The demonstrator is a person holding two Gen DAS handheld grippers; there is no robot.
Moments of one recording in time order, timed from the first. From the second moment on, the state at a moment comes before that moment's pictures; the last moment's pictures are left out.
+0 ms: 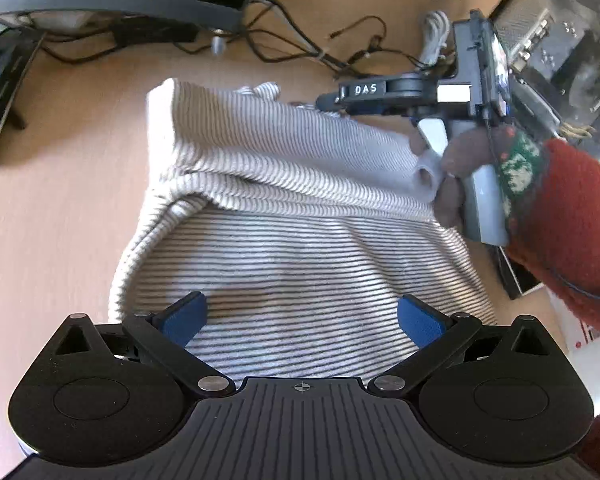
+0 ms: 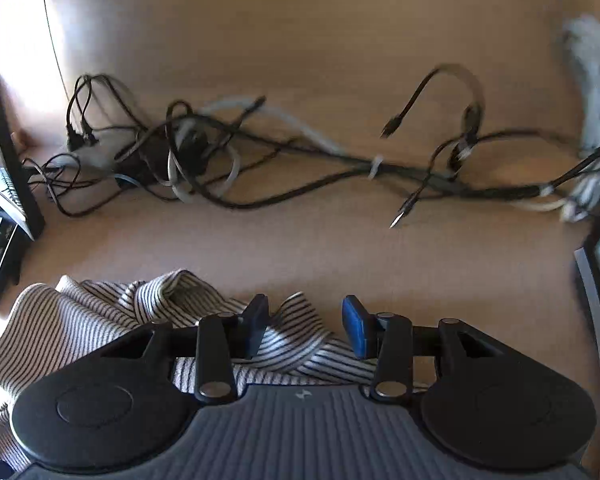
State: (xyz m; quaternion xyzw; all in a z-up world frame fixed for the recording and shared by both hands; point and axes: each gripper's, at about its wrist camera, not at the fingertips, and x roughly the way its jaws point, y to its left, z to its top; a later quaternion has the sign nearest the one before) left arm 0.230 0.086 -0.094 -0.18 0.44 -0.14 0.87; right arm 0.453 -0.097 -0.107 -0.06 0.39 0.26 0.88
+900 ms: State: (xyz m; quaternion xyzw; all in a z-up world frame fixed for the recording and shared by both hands) left arm 0.312 0.135 -0.060 -0.24 0.34 -0.14 0.90; right arm 0.267 -0.182 -0.104 0.04 0.43 0.29 0.86
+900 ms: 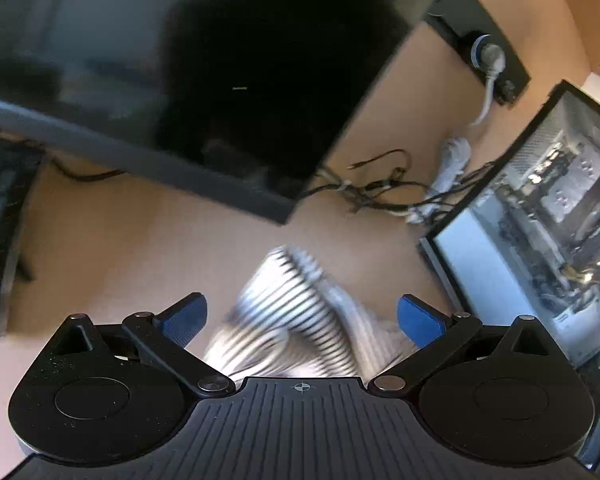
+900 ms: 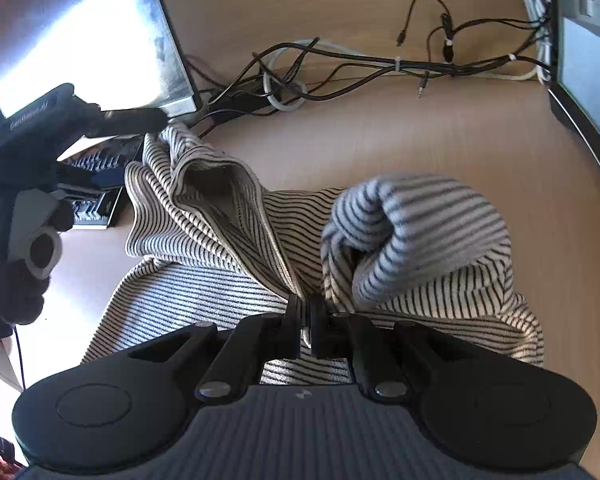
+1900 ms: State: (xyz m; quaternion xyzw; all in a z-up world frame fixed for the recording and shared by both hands) left arm 0.226 0.149 -0.087 -0.14 0.35 -0.13 0.92; right arm 0.292 -0.173 -0.069 -0.07 0.39 0.23 0.89
